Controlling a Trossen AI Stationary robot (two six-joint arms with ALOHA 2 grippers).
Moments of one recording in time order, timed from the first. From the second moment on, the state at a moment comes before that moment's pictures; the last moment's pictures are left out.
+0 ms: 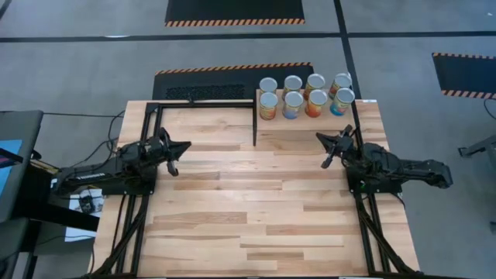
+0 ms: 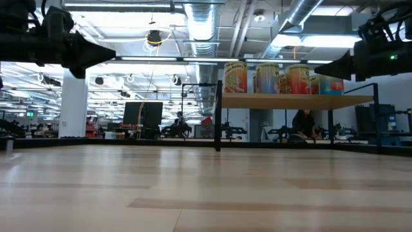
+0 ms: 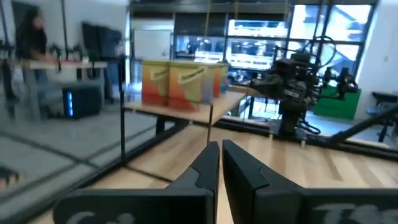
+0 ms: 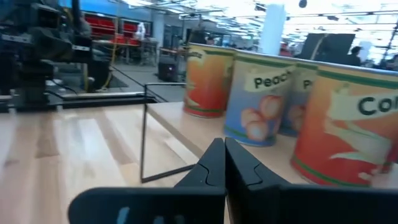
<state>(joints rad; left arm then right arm) 0.19 0.04 0.02 0.14 -0.17 -0.07 -0.12 0.03 0.01 0.07 0.50 -0.13</state>
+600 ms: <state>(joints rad) 0.15 0.00 0.03 0.01 -0.12 -0.06 -0.18 0.02 0.01 0.07 0.37 -0.07</state>
